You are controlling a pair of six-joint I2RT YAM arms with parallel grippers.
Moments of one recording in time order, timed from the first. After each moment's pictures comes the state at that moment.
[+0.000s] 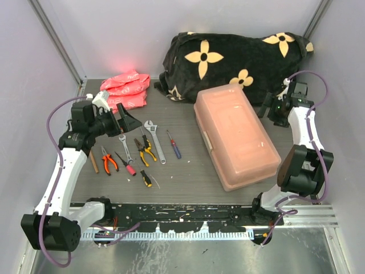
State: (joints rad) left arm -0.05 1.04 1.01 -0.52 0.56 -0.46; right arm -0.30 1.60 1.36 -0.70 -0.19 0.14
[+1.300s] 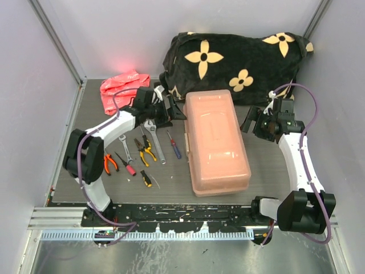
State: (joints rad) left arm -0.43 1.74 1.27 -0.19 0.52 -0.76; right arm -0.10 1.21 1.07 -0.74 -0.25 0.27
